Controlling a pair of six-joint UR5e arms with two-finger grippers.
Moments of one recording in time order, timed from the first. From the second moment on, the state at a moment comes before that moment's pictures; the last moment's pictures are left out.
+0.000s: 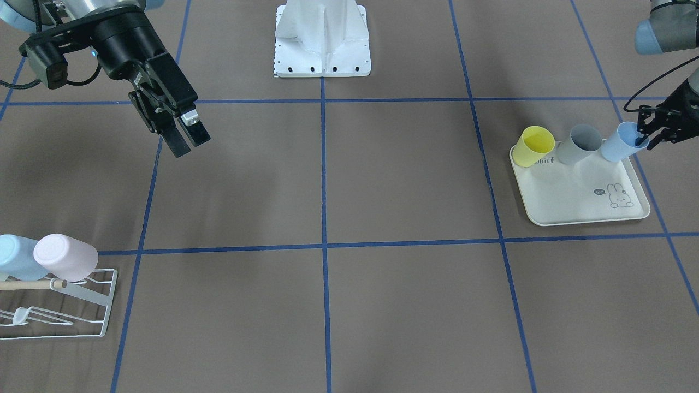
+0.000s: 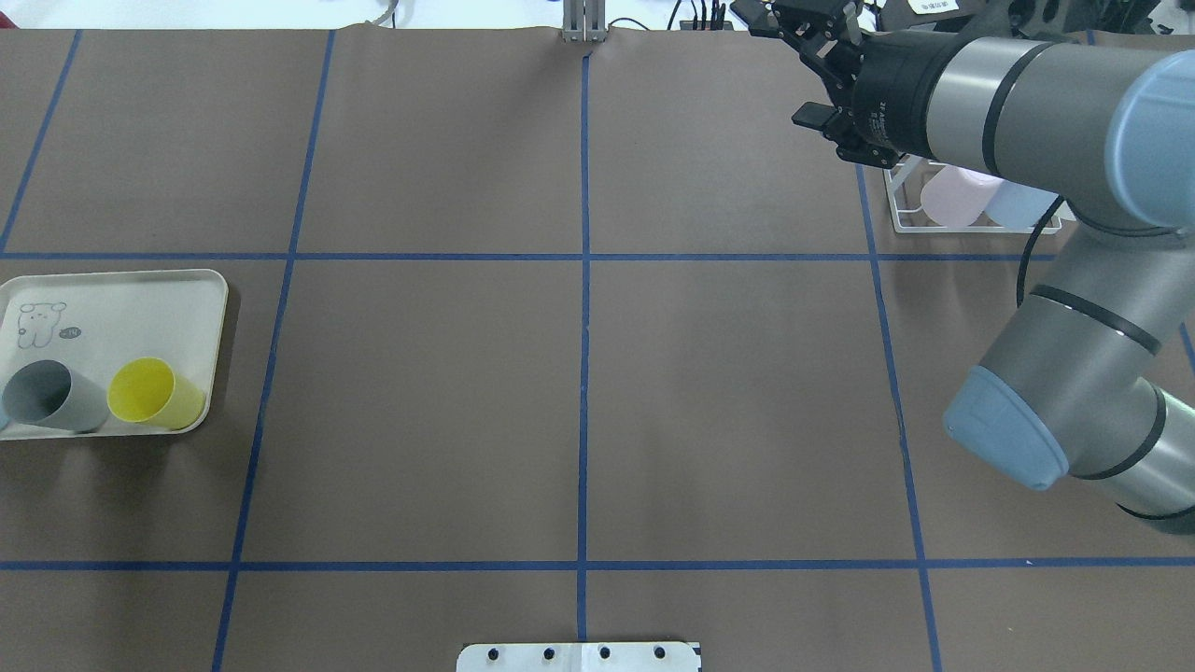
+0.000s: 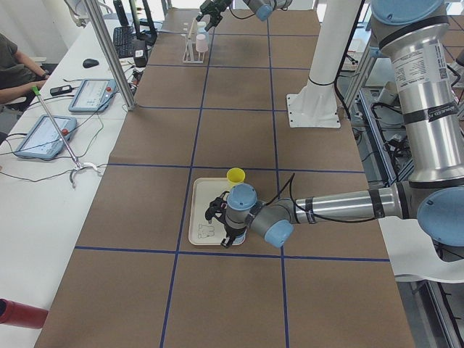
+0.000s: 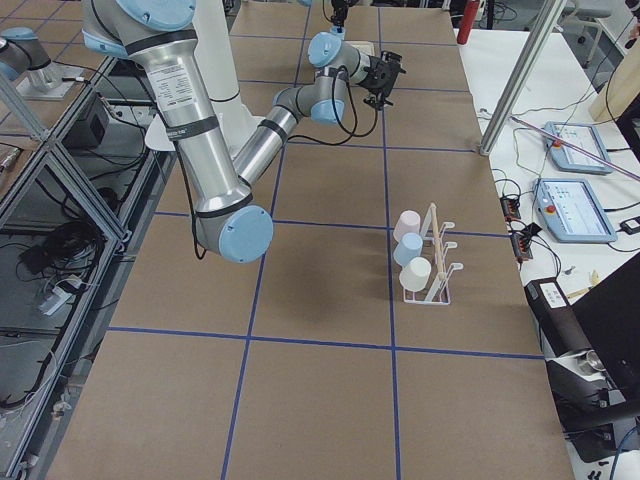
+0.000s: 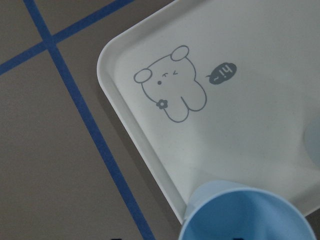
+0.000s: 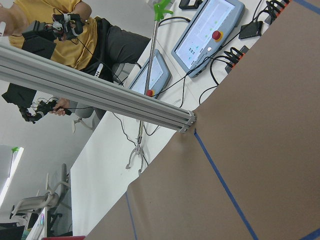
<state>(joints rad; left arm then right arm) -1.16 -1.29 -1.60 -2.34 -2.21 -0.13 0.79 -1.18 2.04 -0.98 1.59 1.89</state>
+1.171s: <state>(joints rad) -1.36 -1.50 -1.68 -2.23 -2.19 -0.33 0.79 -1.18 2.05 -0.98 1.59 1.89</state>
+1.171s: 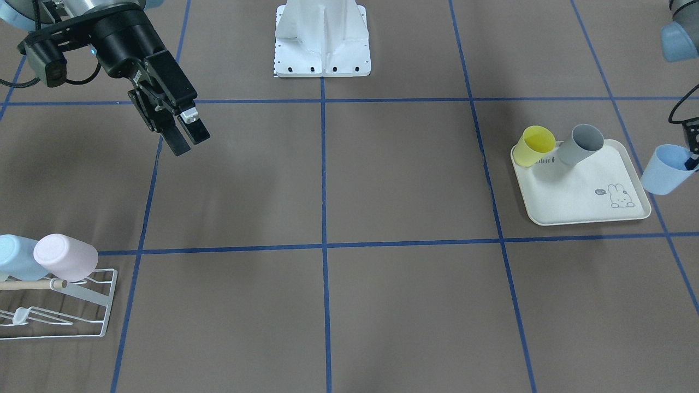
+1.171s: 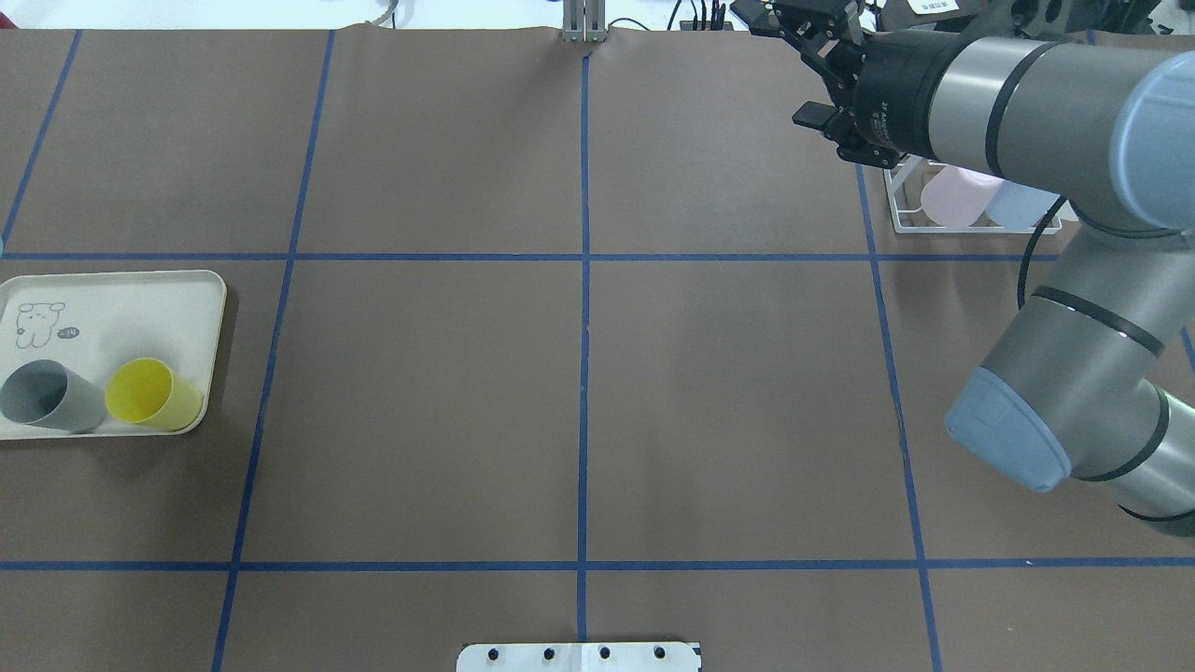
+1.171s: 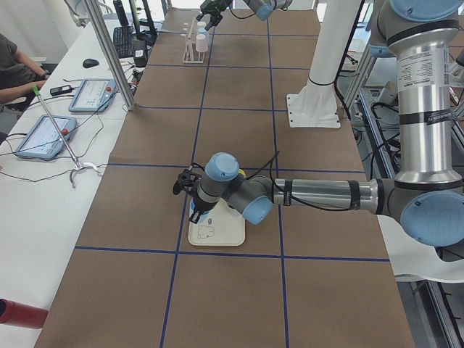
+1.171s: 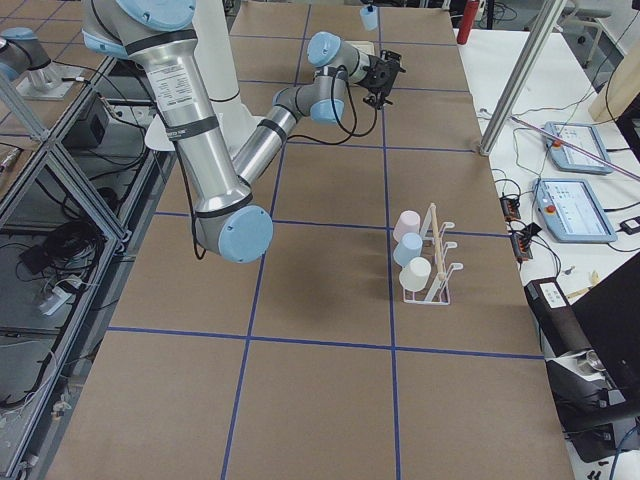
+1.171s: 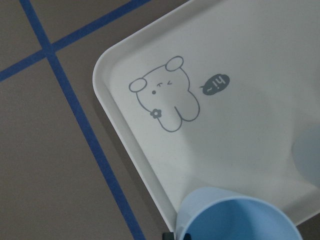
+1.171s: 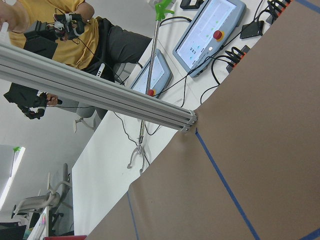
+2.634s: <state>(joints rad) -0.90 -2.05 -1.63 -2.74 -1.81 -2.19 0.79 -1.17 2.05 -0.96 1.59 1.91</state>
